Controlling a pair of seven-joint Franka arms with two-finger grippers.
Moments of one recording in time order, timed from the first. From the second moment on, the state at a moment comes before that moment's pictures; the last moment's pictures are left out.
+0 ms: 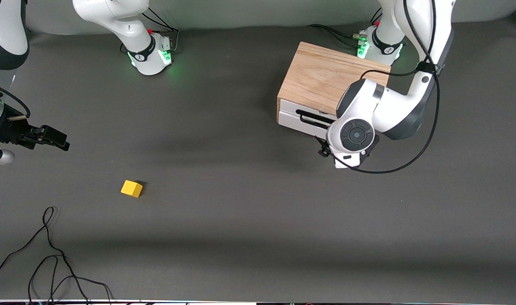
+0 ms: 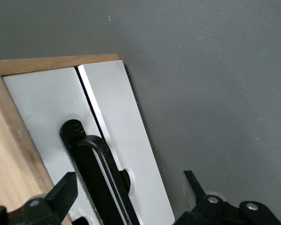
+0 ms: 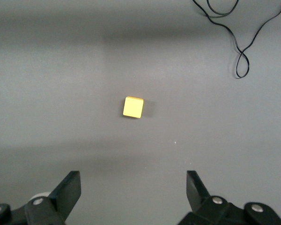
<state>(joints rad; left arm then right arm) -0.31 0.40 -0.20 -1.74 -0.05 1.75 -1.41 0.17 0.07 -0.20 -1.61 -0.01 1.71 0.06</state>
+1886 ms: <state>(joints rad) -0.35 0.44 -0.20 -1.76 -0.03 1.80 -1.58 0.17 0.08 -0.22 -1.61 0.01 1.72 0.06</state>
